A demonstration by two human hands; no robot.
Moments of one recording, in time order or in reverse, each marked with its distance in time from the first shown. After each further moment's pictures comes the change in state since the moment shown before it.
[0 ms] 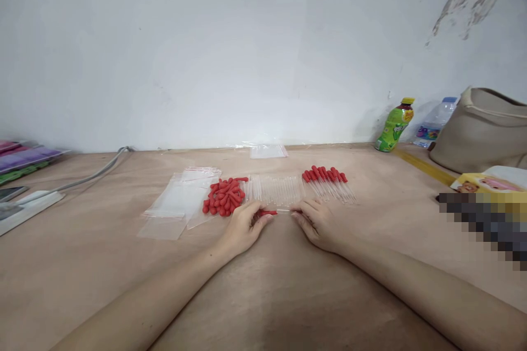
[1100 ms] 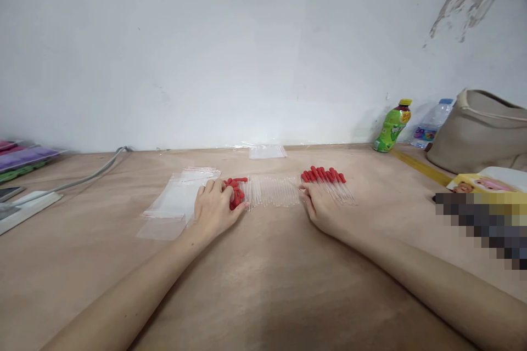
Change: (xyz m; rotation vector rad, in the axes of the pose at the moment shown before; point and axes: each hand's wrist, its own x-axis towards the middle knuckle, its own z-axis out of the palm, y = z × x) left_hand 0.010 -0.022 -0.044 0.864 0.111 -0.092; right_hand 0.010 0.023 -0.006 -0.138 -0.015 0.242
